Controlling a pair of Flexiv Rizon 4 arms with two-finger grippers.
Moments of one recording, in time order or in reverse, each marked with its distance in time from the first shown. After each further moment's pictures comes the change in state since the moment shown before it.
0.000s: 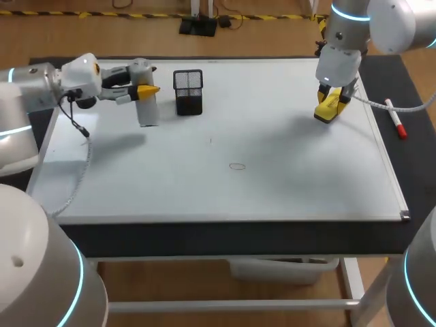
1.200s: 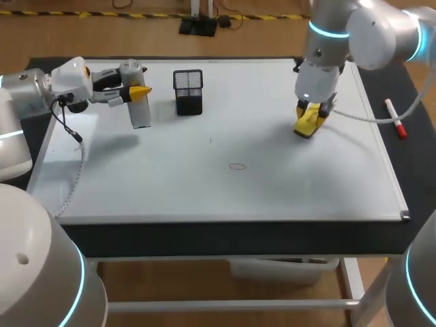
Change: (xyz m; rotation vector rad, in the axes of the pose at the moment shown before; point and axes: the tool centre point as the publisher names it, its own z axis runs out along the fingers) left arm 0.002 -0.003 -0.014 0.011 -0.035 0.003; right arm -0.026 0.072 0.031 -0.036 -0.012 -0.107
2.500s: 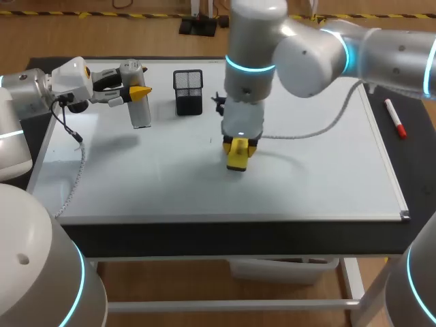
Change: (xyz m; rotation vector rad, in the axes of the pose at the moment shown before) left arm 0.000 0.000 0.000 0.000 0.000 0.000; right arm -0.085 0.195 0.018 -0.017 0.030 -0.492
